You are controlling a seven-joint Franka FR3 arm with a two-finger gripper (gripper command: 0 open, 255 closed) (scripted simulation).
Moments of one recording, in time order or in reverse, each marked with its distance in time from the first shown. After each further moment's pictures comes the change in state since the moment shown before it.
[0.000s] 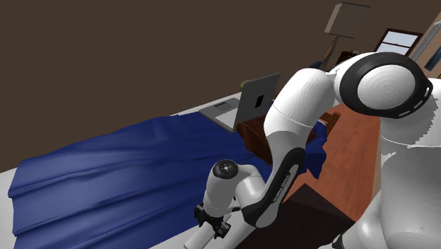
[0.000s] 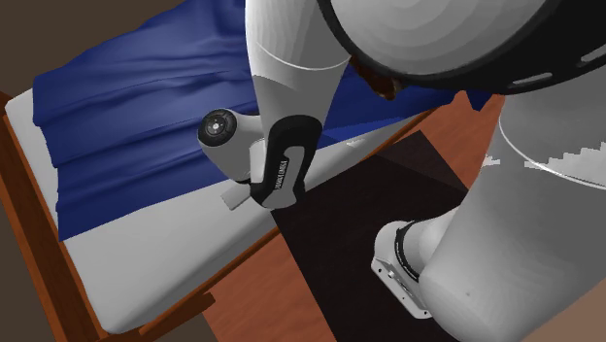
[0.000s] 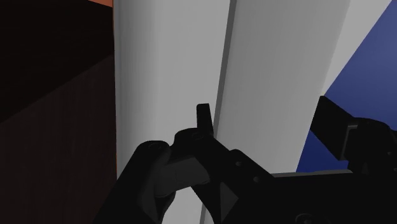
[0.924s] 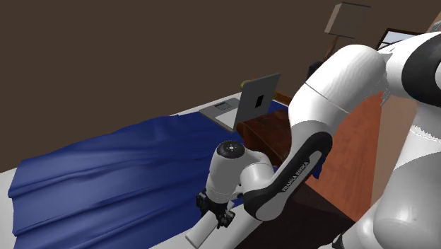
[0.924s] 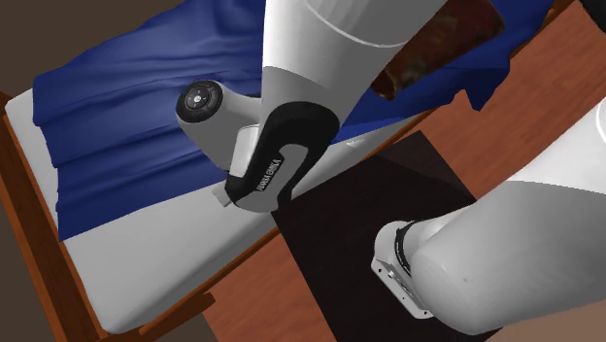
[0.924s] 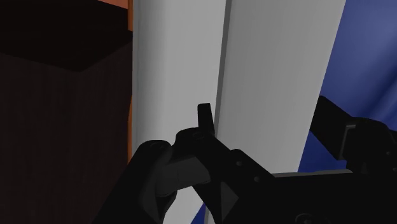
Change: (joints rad) arm -0.235 -0.219 0.288 -0.089 0.272 -0.138 -0.216
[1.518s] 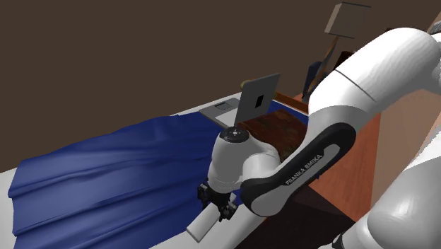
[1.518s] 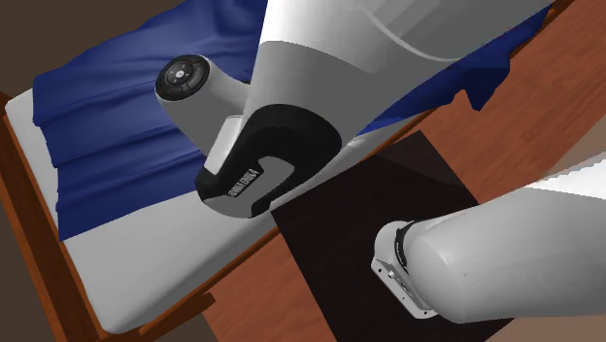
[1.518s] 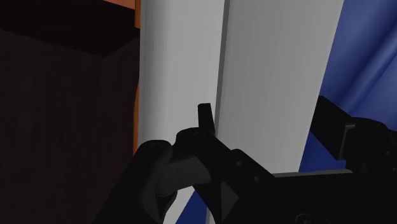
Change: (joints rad) arm -0.131 -0.165 0.185 -0.027 0.276 -0.098 -0.200
